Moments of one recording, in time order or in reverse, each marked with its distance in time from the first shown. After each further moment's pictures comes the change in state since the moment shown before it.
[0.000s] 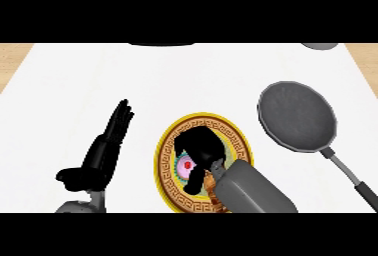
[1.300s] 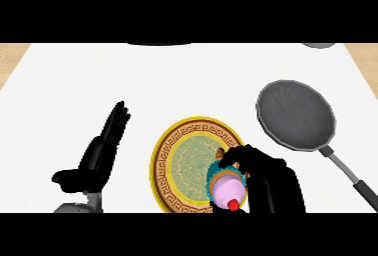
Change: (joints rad) left arm 0.016 -0.002 0.026 0.004 -0.008 -0.027 -0.014; right arm 0.445 -0.087 0.019 -0.939 0.415 -0.252 0.486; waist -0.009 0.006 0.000
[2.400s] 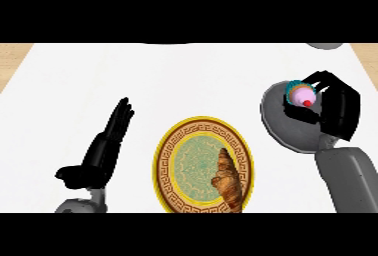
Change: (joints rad) left arm -0.028 -0.024 0.008 0.006 -0.016 -0.014 0.008; right arm -0.285 -0.167 -0.696 0.785 -0.399 -0.494 -0.662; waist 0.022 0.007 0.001
